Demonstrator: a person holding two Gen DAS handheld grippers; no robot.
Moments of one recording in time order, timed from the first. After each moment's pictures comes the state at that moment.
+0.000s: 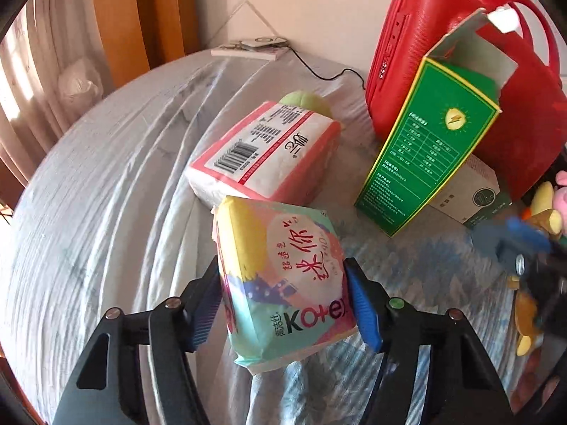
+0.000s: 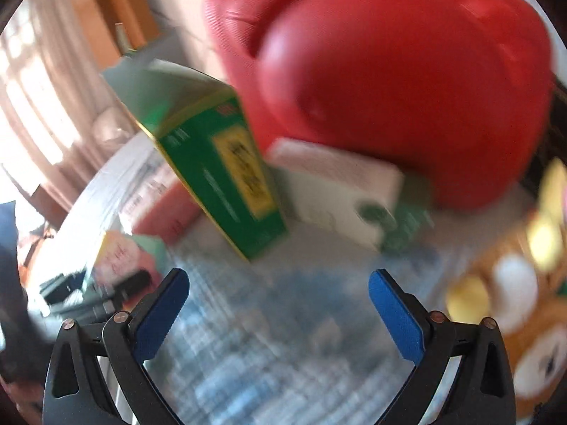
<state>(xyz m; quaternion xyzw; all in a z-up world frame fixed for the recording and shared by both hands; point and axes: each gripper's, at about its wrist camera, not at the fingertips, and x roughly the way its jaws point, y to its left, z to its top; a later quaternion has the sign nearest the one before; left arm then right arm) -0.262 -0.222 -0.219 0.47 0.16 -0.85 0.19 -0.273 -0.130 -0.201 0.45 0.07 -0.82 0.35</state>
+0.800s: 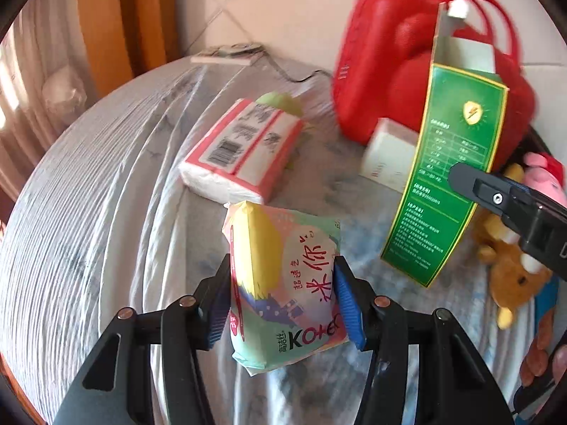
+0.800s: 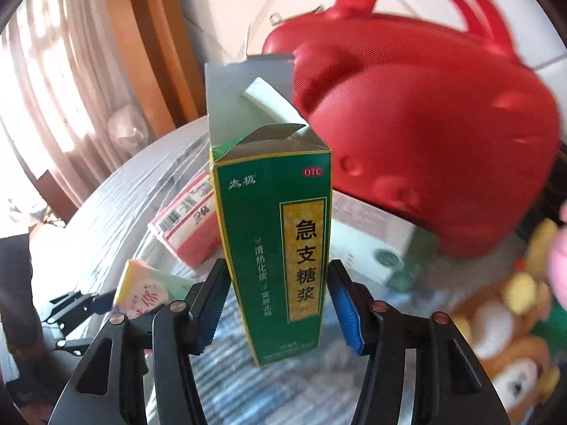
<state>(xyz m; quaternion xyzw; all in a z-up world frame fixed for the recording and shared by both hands) -0.241 -0.195 -0.187 0.46 0.14 -0.87 0.13 -0.244 -0.120 -0.162 0.41 0.09 -0.83 0.37</state>
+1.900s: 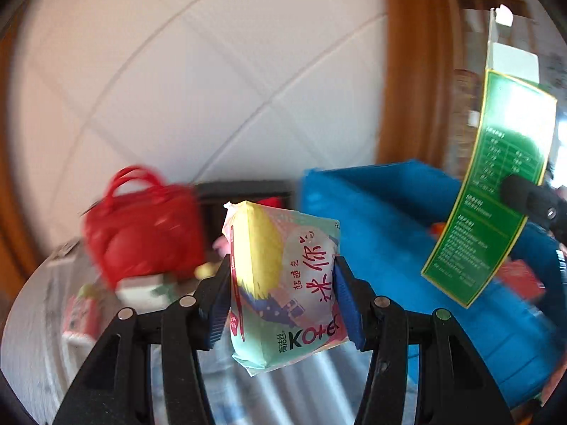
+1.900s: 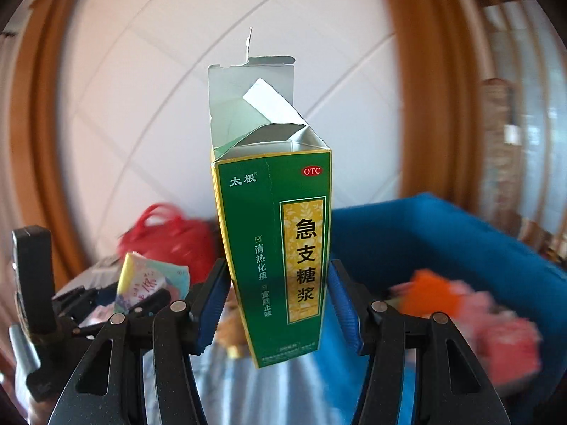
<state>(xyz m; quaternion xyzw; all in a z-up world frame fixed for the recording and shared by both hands) -0.114 0.095 0.046 0.23 -0.01 -0.95 -0.20 0.037 0.219 0.097 0.17 -0.02 -0.98 0.00</state>
